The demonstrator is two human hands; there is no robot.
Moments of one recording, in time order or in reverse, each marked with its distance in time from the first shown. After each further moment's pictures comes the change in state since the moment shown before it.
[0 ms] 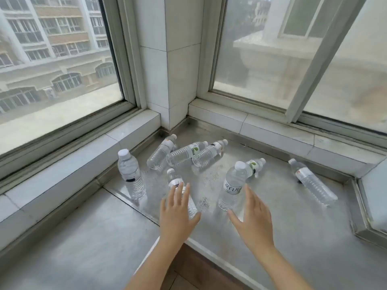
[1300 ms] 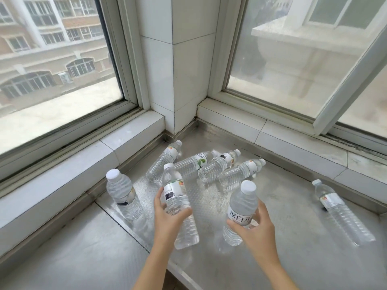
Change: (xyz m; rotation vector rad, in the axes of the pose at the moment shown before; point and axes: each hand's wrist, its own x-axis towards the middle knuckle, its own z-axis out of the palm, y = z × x) left_hand 0.082 -0.012 -0.004 -1.388 0.074 -0.758; right_hand 0.088 0.004 0.035 0.807 -0.081 0.319
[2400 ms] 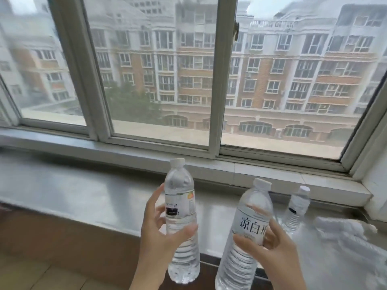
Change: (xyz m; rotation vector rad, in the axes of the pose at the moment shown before) left_hand -0.437 0.034 -0.152 -0.038 1.060 0.575; right_hand -0.241 -0.172 -0.006 0.330 -1.309 -0.332
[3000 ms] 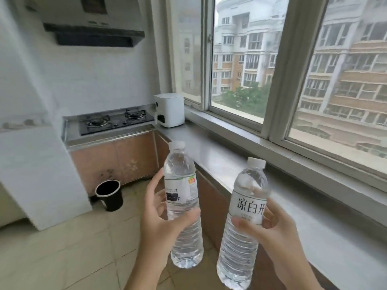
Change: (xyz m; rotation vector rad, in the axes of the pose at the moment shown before) left_hand -0.092 0.067 -0.386 0.158 0.798 0.099; right_hand -0.099 -0.054 0.404 0.084 -0.827 -0.099
